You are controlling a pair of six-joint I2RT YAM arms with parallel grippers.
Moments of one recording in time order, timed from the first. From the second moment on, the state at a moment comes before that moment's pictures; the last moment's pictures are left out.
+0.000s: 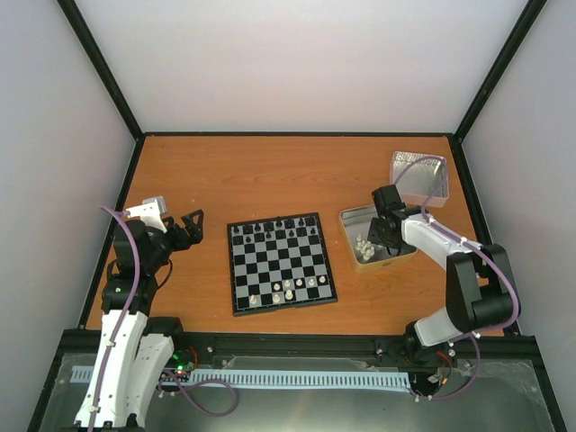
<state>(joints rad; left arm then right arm) 0.00 0.55 0.58 -0.40 0.26 -0.40 0.26 1.48 0.85 -0.60 0.19 0.48</state>
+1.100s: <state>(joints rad) 0.00 0.55 0.58 -0.40 0.26 -0.40 0.82 1.42 1.13 -0.63 0.21 0.42</state>
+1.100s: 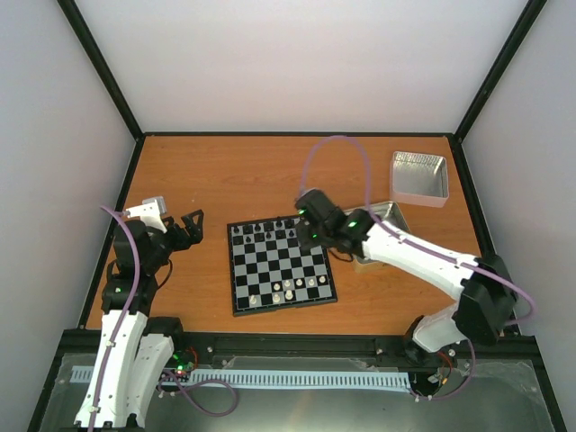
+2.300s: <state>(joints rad) 0.00 0.55 0.60 -0.48 -0.02 -0.47 1.32 2.00 1.48 -0.69 0.02 0.25</state>
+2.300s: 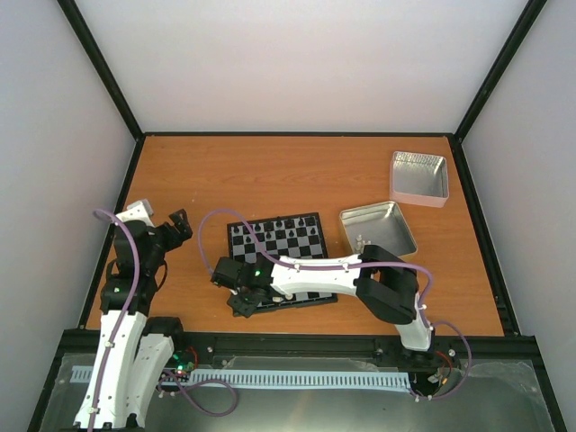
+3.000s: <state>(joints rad) 0.00 0.55 0.60 -0.48 -0.03 -0.47 1.30 1.86 1.42 -0.59 0.05 0.28</state>
